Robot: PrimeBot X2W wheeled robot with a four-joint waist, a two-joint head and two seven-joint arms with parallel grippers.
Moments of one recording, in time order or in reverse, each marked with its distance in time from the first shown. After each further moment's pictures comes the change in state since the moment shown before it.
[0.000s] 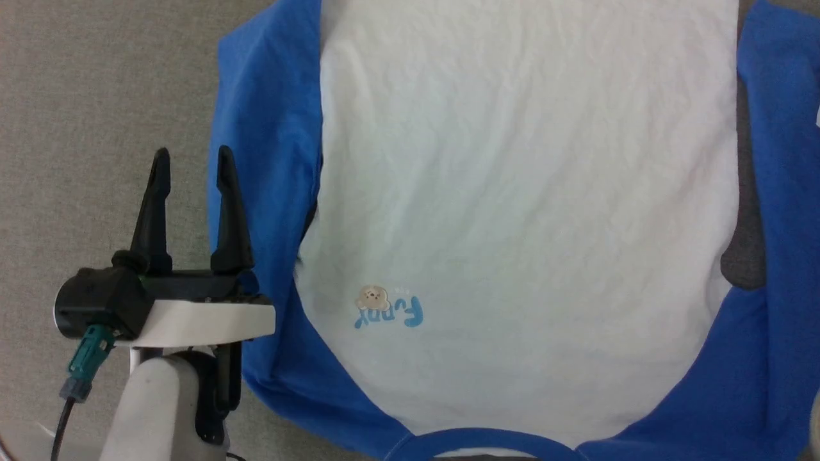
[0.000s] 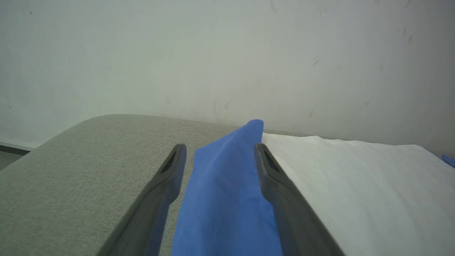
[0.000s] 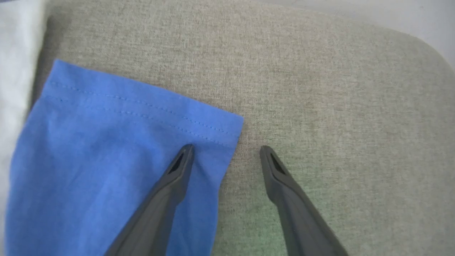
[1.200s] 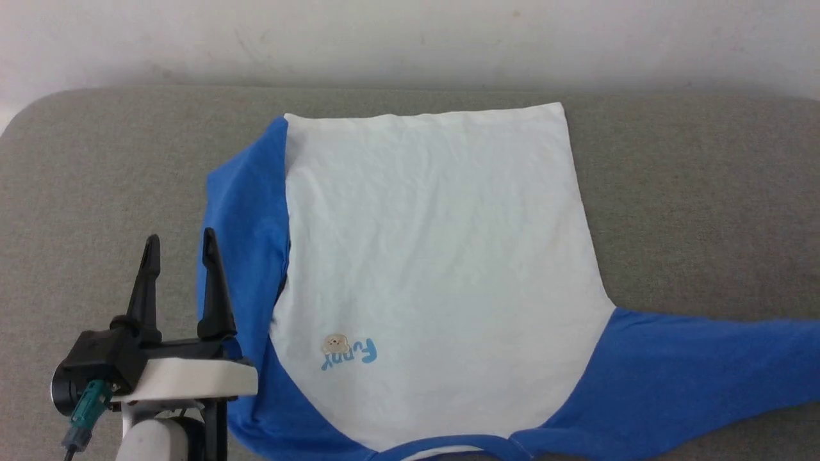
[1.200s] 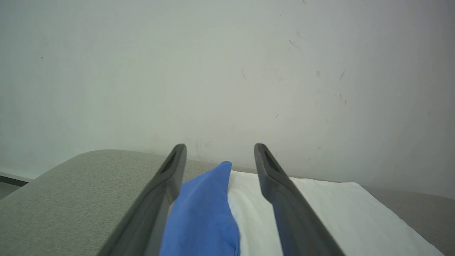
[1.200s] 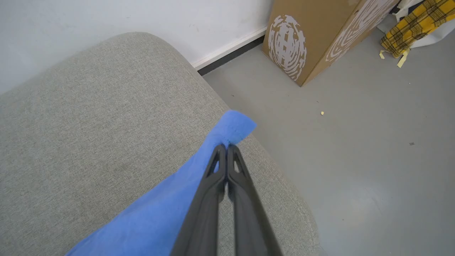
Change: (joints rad) left arm 0.161 -0.049 0.107 0.059 0.037 -0.052 0.000; right arm 0.587 -0.064 -0.495 -0.399 0.244 0.001 -0.008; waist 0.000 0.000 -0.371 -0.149
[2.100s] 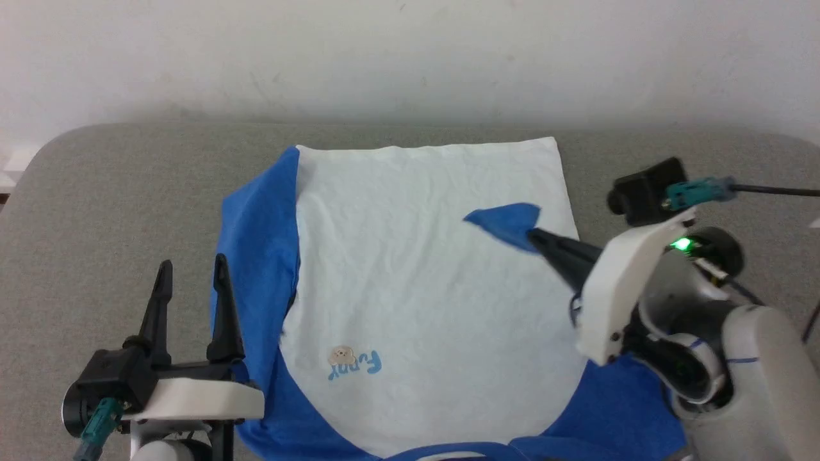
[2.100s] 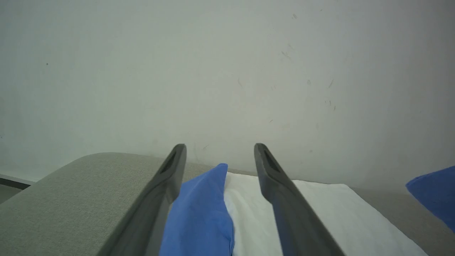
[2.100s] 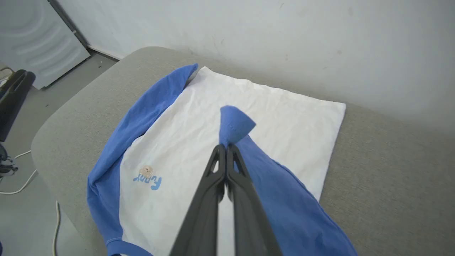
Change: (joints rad) left arm 0.055 0.000 -0.013 0.001 -0.004 -0.002 0.010; right arm 0.044 0.113 1.075 -0.388 0.498 0.000 0.070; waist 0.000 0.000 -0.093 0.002
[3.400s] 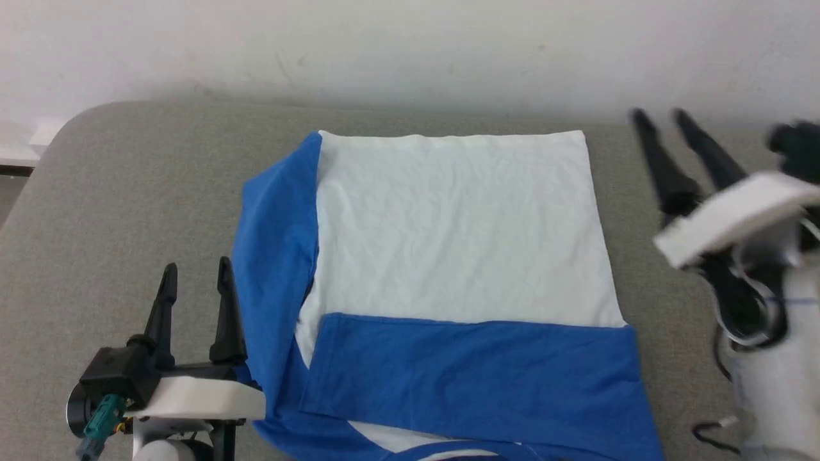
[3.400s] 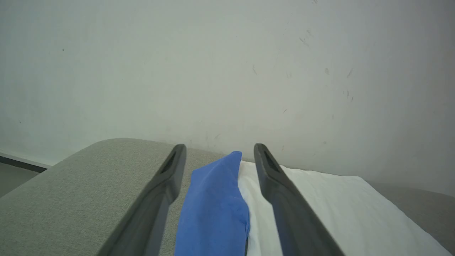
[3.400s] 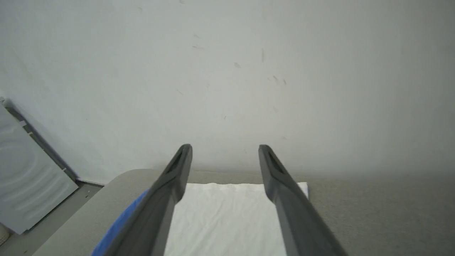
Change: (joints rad) left arm -0.004 0.016 -0.019 0.018 -0.027 0.012 0.009; right arm -0.123 0.044 -0.207 0.309 0.026 0.000 -0.594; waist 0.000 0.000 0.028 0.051
